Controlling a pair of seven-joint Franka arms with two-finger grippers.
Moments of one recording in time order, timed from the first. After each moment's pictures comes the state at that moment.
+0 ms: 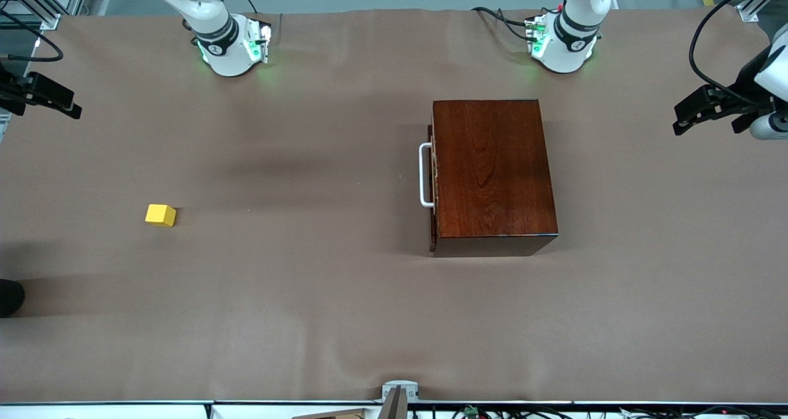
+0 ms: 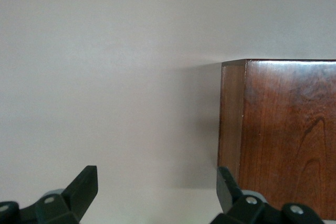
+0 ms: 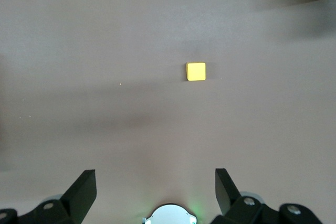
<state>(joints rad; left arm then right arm) 0.00 -0.03 -0.07 -1.55 0.02 1.53 -0.08 -0.01 -0.02 -0.04 -1.47 0.00 1.35 0.02</state>
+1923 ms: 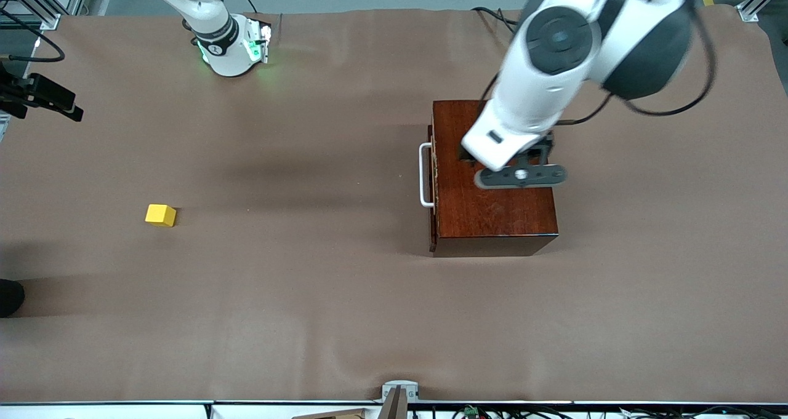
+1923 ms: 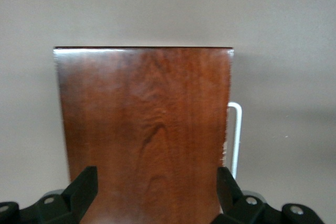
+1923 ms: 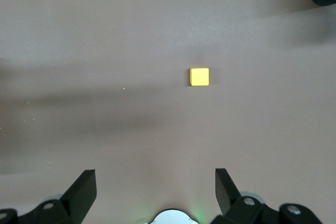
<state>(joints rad) -0.52 0.42 -0.09 -1.22 0.03 1.55 -0.63 -0.01 -0.02 -0.03 -1.47 0.01 1.37 0.02</state>
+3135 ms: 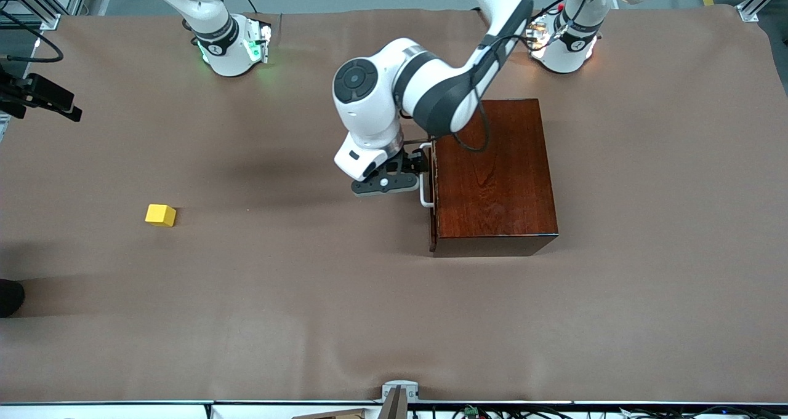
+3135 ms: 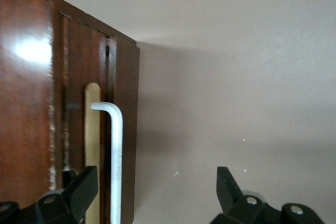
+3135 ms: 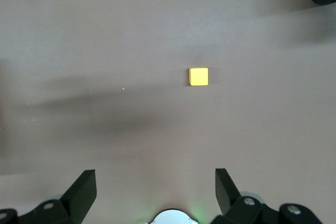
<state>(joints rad) -0.94 0.78 0.14 -1.04 0.03 1.73 -0.88 -0.01 -0.02 -0.04 -1.47 0.01 1.37 0.02</state>
